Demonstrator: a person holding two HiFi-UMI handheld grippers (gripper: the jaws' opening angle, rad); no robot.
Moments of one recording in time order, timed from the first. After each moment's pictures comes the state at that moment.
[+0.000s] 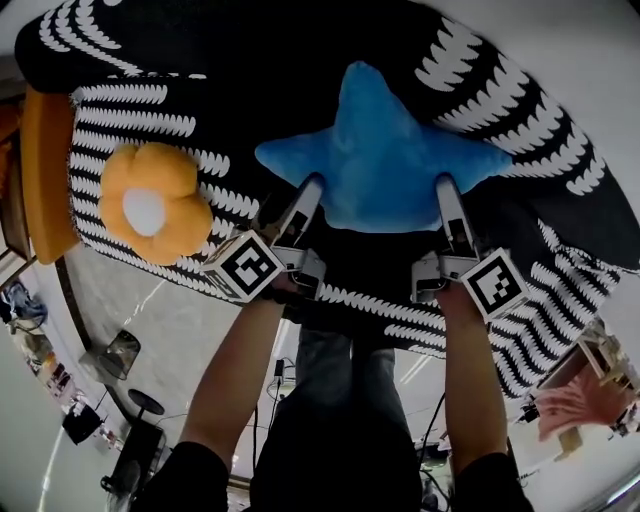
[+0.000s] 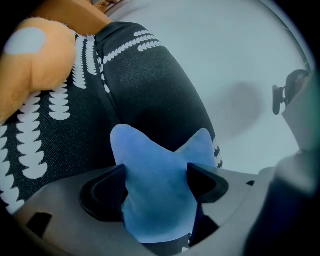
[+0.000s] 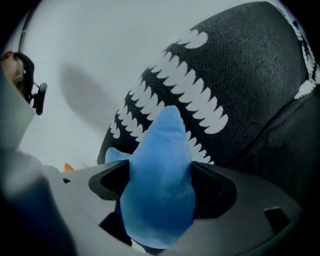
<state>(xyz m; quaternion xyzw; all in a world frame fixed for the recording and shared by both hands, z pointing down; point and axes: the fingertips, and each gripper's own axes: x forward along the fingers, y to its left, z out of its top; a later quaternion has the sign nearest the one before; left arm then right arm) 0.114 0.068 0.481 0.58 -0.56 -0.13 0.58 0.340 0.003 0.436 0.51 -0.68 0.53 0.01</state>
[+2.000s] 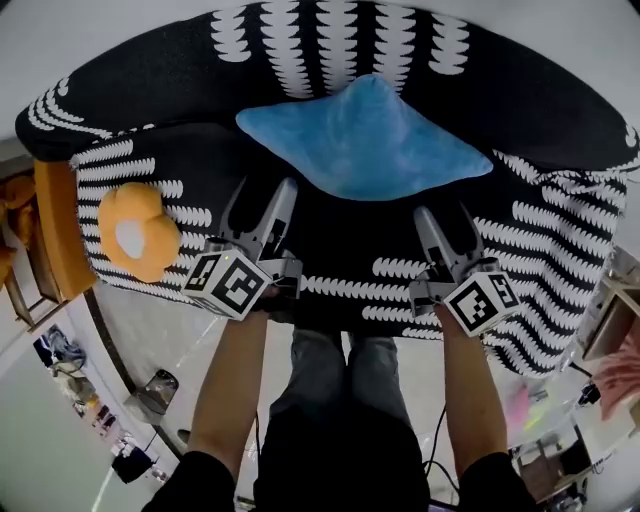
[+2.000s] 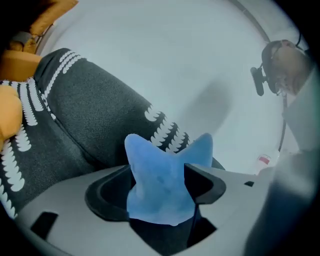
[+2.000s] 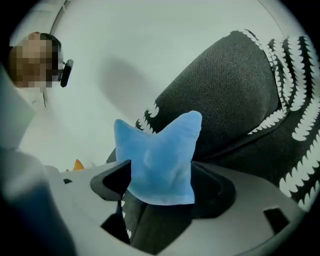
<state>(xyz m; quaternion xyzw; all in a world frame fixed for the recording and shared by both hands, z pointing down) 0.243 0.068 0.397 0.74 -0.53 -0.01 0.41 0.492 0.114 0.415 0.52 -0.71 0.47 -0.05</state>
